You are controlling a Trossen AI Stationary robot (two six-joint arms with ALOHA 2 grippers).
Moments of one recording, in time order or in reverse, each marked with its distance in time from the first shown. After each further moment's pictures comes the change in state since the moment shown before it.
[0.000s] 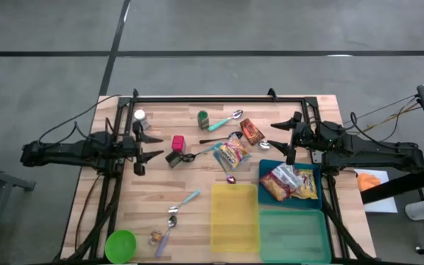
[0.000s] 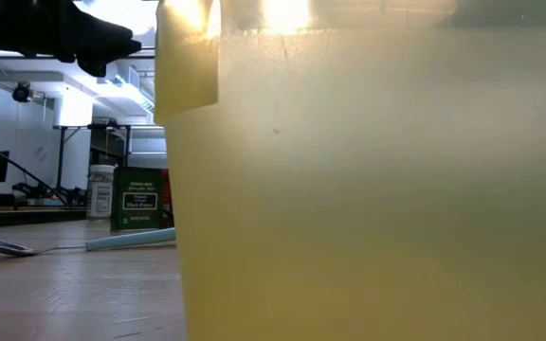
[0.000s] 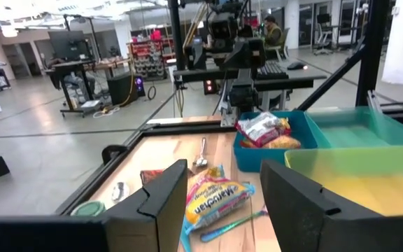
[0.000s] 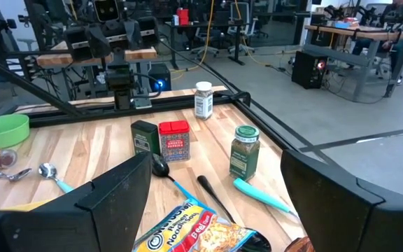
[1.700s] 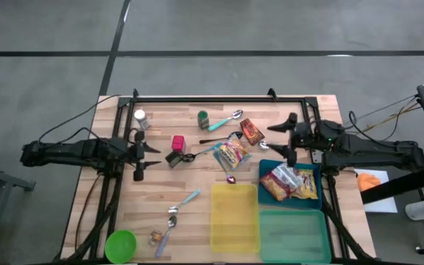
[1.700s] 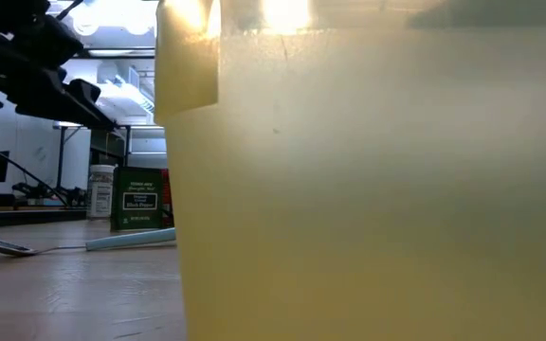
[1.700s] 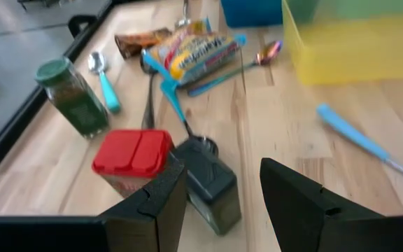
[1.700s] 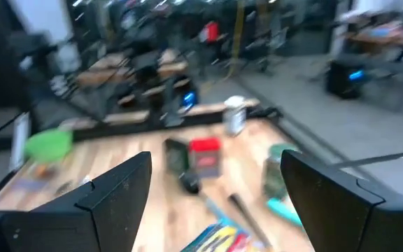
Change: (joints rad) left arm 0.000 0.000 -0.001 -0.481 0.000 0.000; right arm 0.000 0.063 0.015 0.086 -0.129 0.037
